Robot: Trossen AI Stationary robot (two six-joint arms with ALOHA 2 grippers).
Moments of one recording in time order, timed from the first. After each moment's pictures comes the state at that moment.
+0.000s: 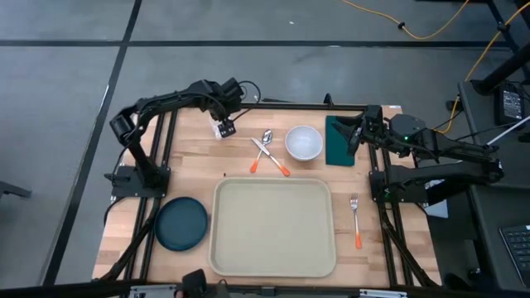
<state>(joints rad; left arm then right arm) 0.66 1.71 1.37 -0.99 -0.11 0.23 -0.11 0.70 0.86 -0.34 0.39 0.34</state>
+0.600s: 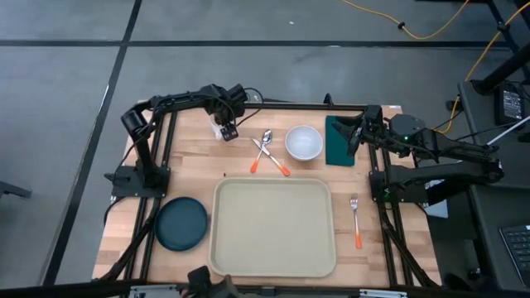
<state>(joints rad) 0.67 1.83 1.35 -0.94 -0.12 0.22 -0.11 0.70 0.86 -0.34 0.39 0.34</state>
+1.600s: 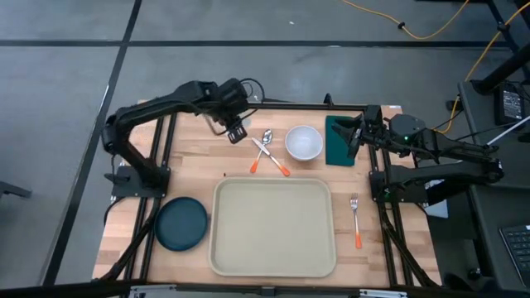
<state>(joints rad) 0.40 1.57 1.62 -1.12 -0.04 -0.09 -0.11 0.70 0.86 -0.34 0.35 0.30</state>
